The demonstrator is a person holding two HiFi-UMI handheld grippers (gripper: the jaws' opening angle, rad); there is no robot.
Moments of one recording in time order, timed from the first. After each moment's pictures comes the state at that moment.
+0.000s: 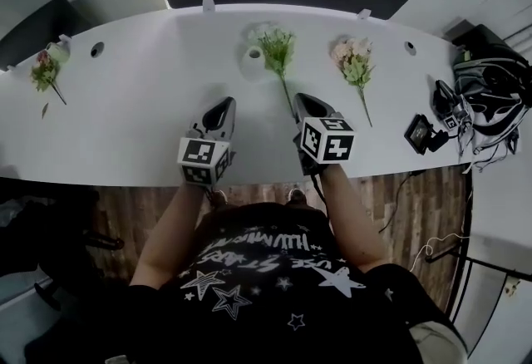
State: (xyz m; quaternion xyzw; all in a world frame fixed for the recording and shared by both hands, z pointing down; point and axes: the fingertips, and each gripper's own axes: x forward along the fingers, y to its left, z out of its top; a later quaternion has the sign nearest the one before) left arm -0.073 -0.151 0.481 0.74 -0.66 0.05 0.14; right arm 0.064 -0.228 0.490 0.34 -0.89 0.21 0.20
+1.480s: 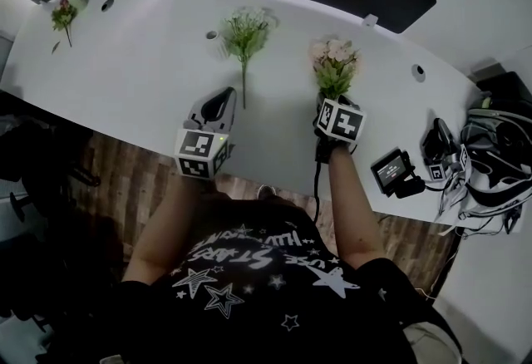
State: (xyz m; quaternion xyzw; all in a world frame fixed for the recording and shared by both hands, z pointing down) left arm 0.056 -0.205 0.482 0.63 -0.76 0.07 0.15; right arm 0.232 -0.387 0.580 0.37 -0.84 0.23 0.33
